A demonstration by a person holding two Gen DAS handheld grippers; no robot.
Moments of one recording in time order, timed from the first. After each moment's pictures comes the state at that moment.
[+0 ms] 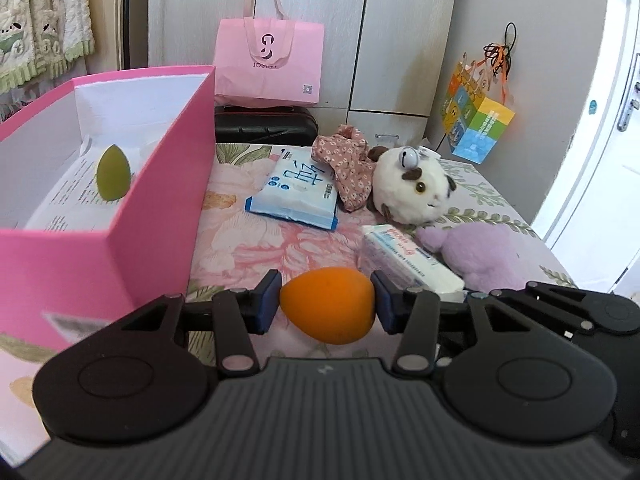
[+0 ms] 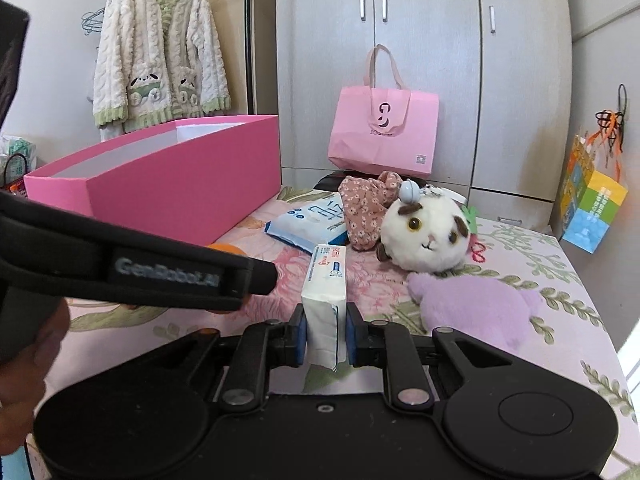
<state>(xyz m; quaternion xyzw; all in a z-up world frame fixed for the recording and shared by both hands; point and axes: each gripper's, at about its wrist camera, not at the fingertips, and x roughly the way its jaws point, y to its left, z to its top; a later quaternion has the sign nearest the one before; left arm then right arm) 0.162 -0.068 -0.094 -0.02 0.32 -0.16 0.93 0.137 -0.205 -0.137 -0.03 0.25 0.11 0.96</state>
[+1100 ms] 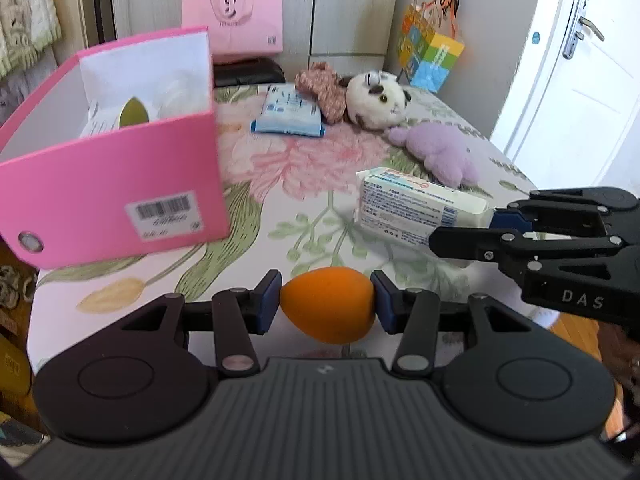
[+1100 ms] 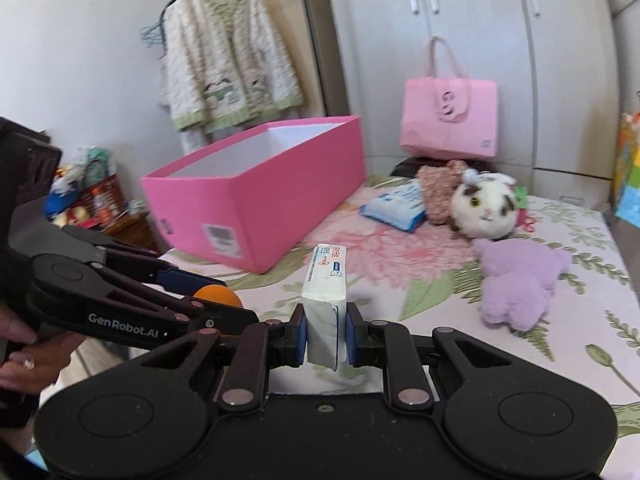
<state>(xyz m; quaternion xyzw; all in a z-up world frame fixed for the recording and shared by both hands) 0.088 -0.005 -0.079 0.04 0.39 -0.23 0.89 0.066 -0.207 -0.105 0.02 0.28 0.24 0.93</state>
